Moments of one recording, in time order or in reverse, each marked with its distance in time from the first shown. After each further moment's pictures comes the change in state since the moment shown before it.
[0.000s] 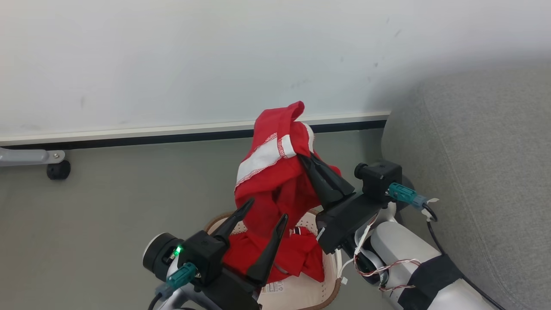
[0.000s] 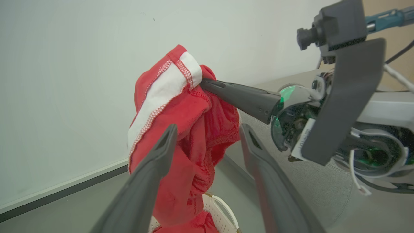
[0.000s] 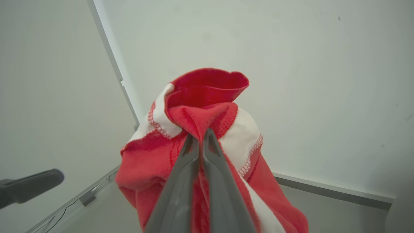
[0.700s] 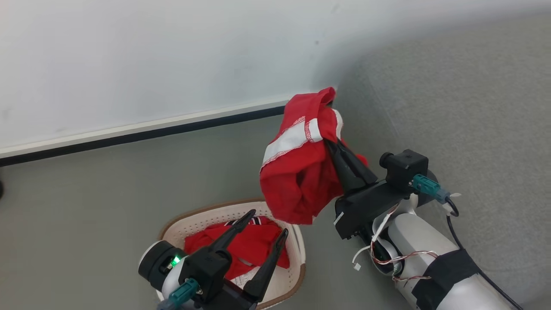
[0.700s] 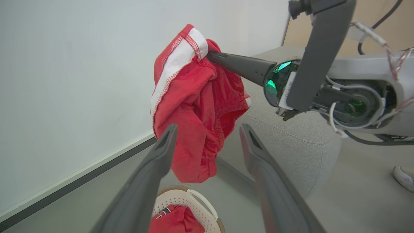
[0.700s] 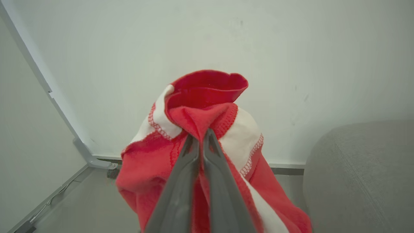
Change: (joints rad) left arm 0.036 0.055 -0.029 -0.053 0.044 -0.009 0.019; right arm 0.002 -0.028 -0.069 -0.001 0.000 -0.042 -0.012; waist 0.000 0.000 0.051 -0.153
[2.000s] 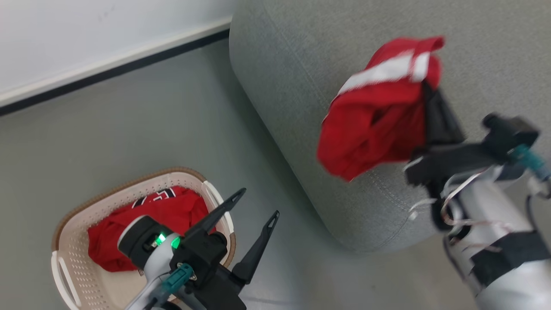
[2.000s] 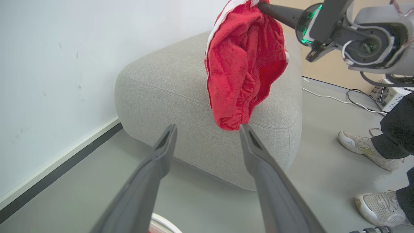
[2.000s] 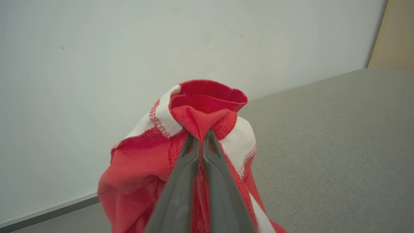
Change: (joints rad) left arm -0.059 0.071 0.006 -0.105 0.051 -0.001 0.102; right arm 0.038 -0.085 -0.301 -0.145 -0.010 -0.094 -0.001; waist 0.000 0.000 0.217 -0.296
